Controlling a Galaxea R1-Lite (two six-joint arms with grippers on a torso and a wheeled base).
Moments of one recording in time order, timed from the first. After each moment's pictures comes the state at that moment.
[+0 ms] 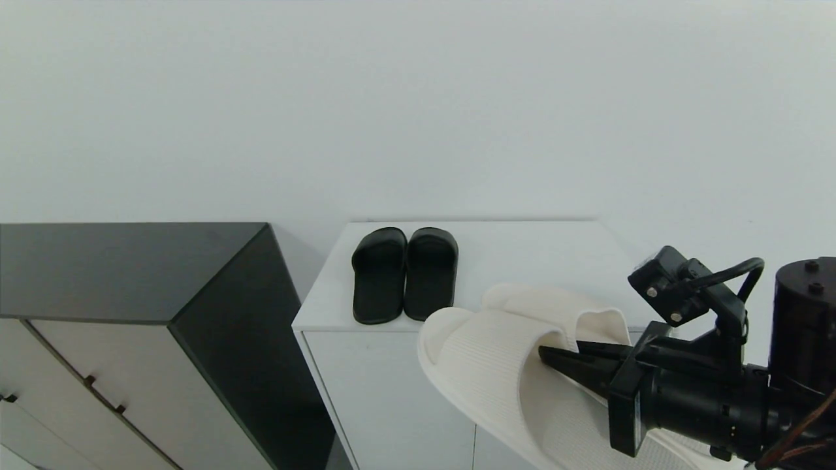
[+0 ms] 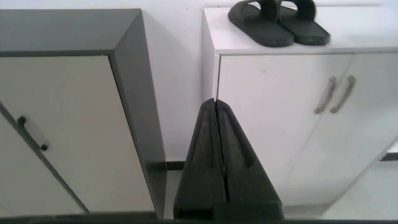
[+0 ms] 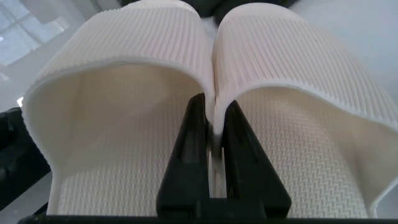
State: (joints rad) left arm 0.00 0.00 0.00 0.00 -0.02 0.00; right arm 0.84 1.41 -0.60 -0.54 -0.02 0.10
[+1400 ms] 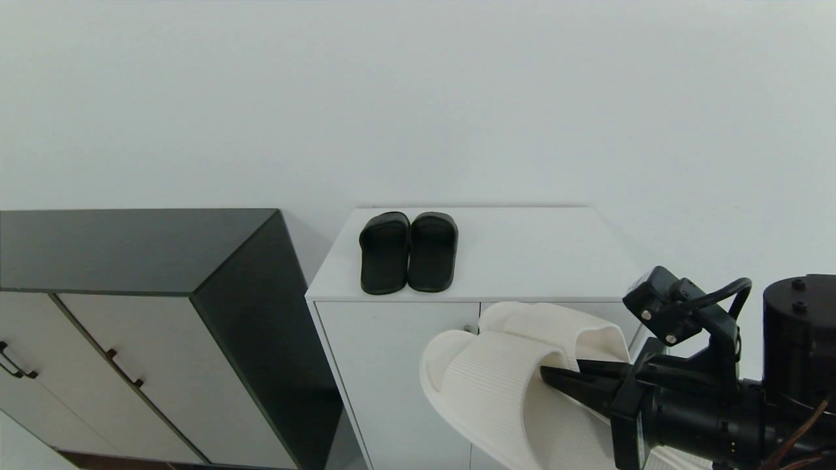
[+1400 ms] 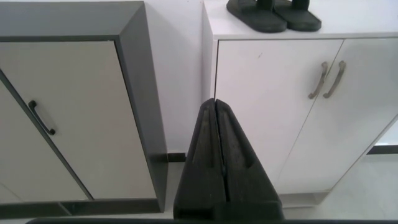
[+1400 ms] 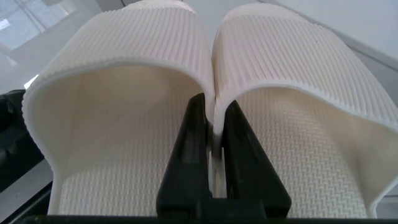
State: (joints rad) left arm 0.00 0.00 0.00 0.00 -0.02 0.00; right arm 0.83 1.41 -0.56 -0.54 0.02 0.10
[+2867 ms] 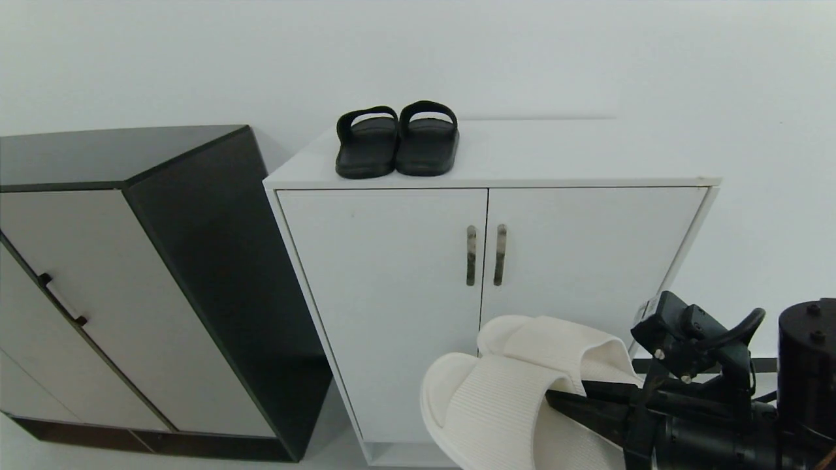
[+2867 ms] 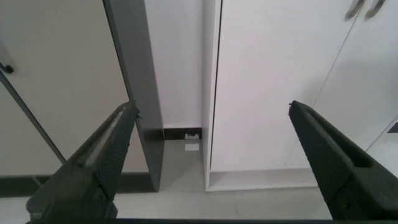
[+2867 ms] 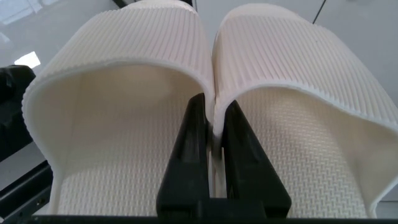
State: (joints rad) left arm 0.00 0.00 0.00 0.00 -0.02 0.00; right arm 0.85 1.39 -0.49 -0.58 0.05 0.03
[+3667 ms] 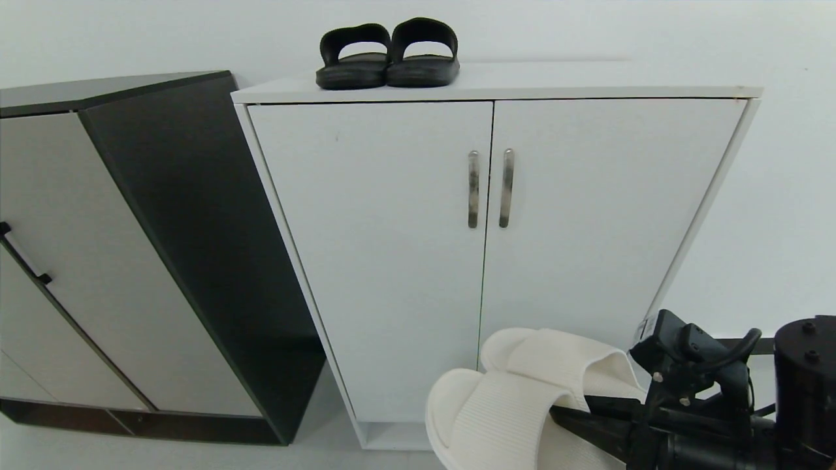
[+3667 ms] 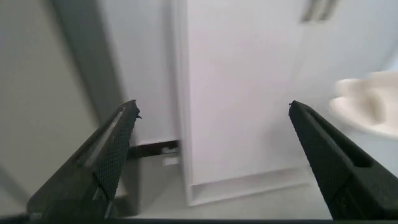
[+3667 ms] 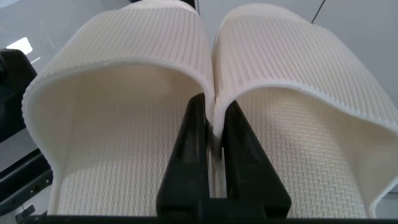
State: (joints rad) left arm -0.04 0.33 -0.26 -0.09 -0.16 0.01; right arm 0.86 1.39 -0.44 -0.59 0.04 0.01
